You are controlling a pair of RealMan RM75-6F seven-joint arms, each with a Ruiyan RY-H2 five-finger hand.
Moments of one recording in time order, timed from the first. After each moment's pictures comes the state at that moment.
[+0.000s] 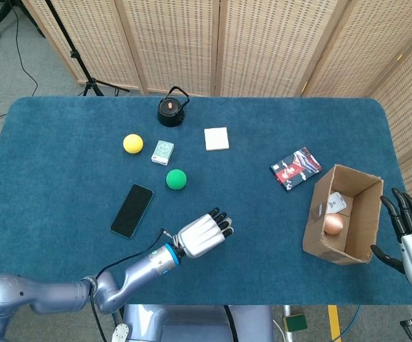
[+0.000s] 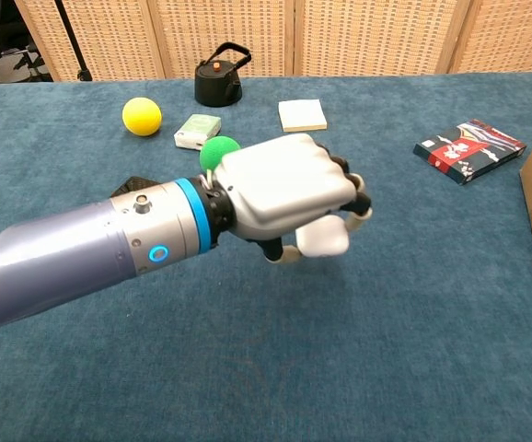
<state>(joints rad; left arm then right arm) -0.93 -1.84 -0.13 -1.33 1.57 0.89 0.61 0.08 -1.12 0.08 -1.45 -1.65 1.68 0.10</state>
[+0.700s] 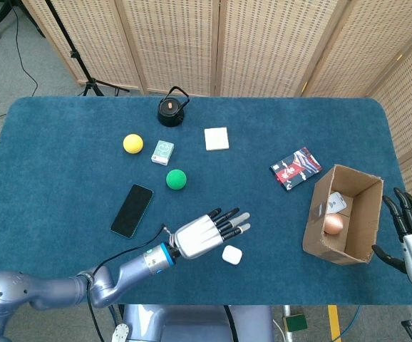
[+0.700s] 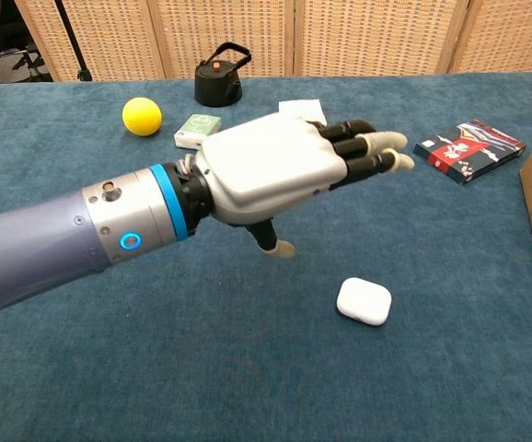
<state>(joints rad) -0.93 -1.80 -0.06 -1.27 1.70 1.06 0.41 0.08 -1.12 0.08 -1.45 -1.65 1.68 0.10</state>
